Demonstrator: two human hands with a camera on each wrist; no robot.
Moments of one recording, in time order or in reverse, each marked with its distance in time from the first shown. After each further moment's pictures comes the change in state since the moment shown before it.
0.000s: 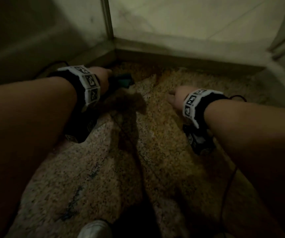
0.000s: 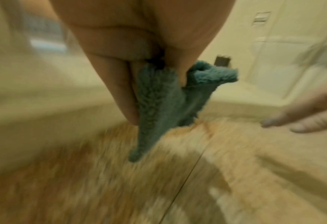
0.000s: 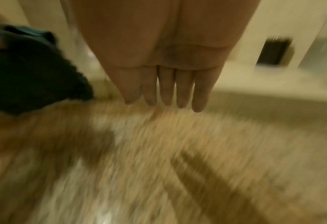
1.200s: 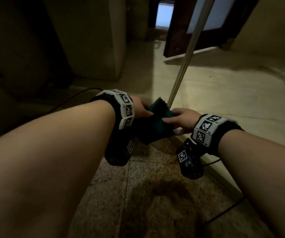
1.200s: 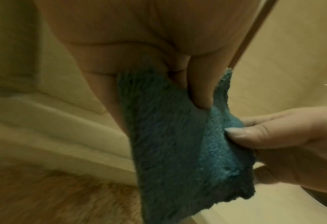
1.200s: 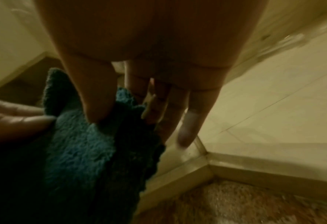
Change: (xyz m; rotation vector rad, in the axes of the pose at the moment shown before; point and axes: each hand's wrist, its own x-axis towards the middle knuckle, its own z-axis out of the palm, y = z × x) left_hand -0.182 0.027 -0.115 -0.828 0.220 -0.507; right_hand -0.056 -0.104 -0.184 0.350 -0.333 -0.656
